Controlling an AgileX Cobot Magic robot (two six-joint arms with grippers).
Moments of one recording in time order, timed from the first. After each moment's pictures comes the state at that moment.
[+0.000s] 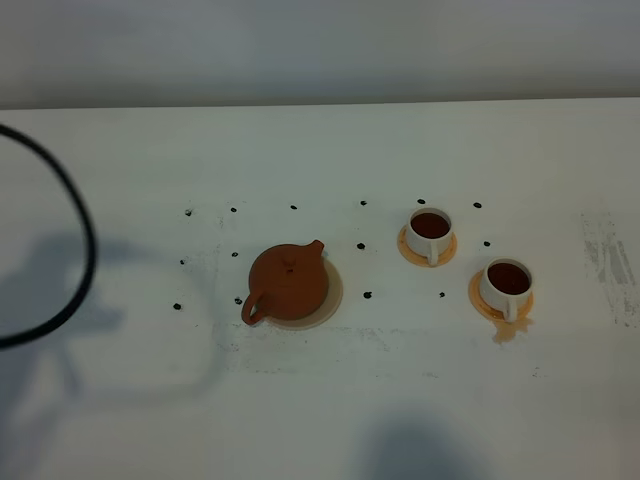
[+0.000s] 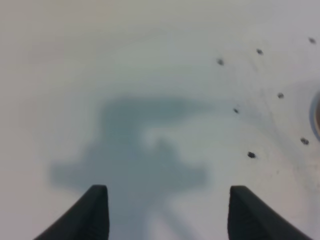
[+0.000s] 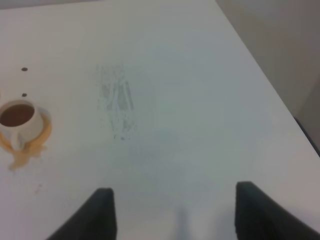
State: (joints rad) left arm 0.02 0.93 -0.82 -0.08 0.65 0.24; right arm -0.18 -0.01 -0.51 -0.05 1.11 -0.02
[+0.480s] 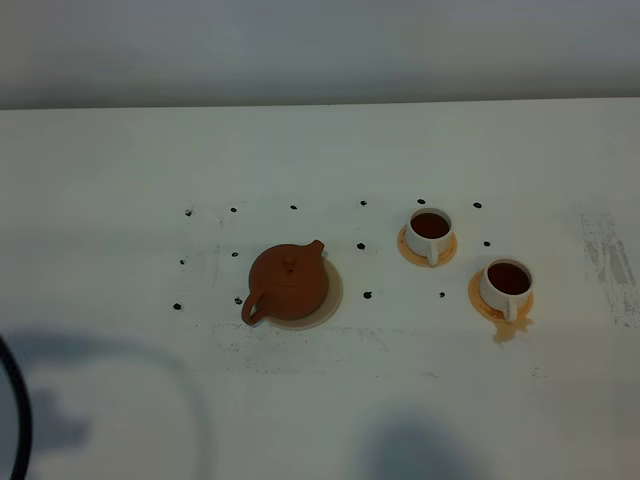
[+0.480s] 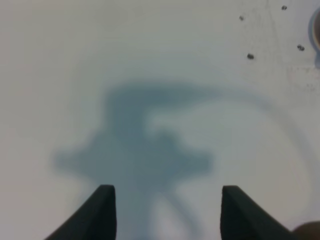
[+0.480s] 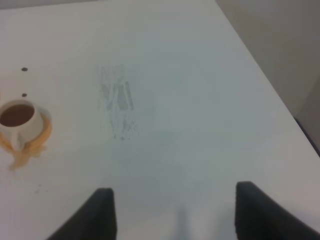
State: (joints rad) left arm 0.07 0.57 -0.79 -0.02 1.11 0.14; right arm -0.18 -0.01 -0.51 -0.05 1.11 -0.02
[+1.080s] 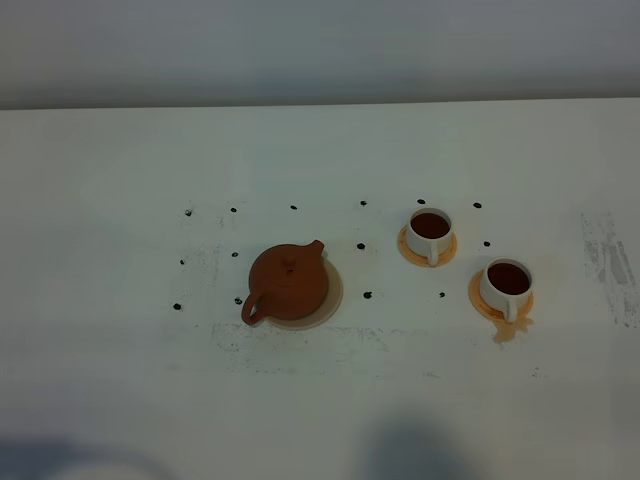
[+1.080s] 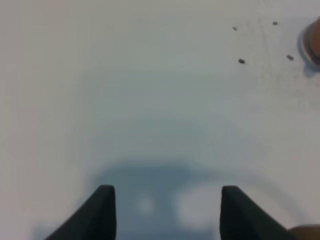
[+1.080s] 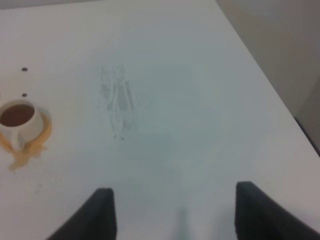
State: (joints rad) left arm 0.01 0.11 -0.51 0.00 1.08 0.03; right arm -0.18 -0.01 -0.51 -0.05 1.11 -0.02
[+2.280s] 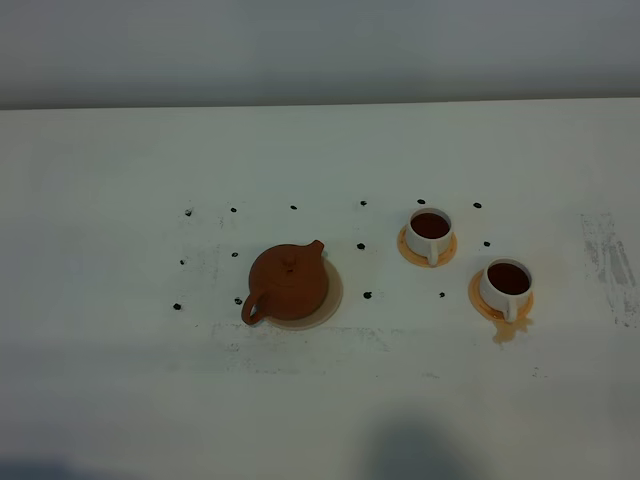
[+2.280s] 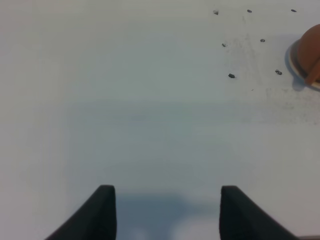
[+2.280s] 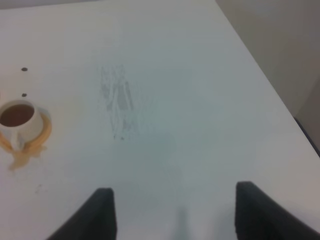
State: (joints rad) left arm -0.03 -0.01 -0.45 0.01 1.06 -0.02; right arm -0.18 -0.01 -0.51 -0.05 1.11 -0.02
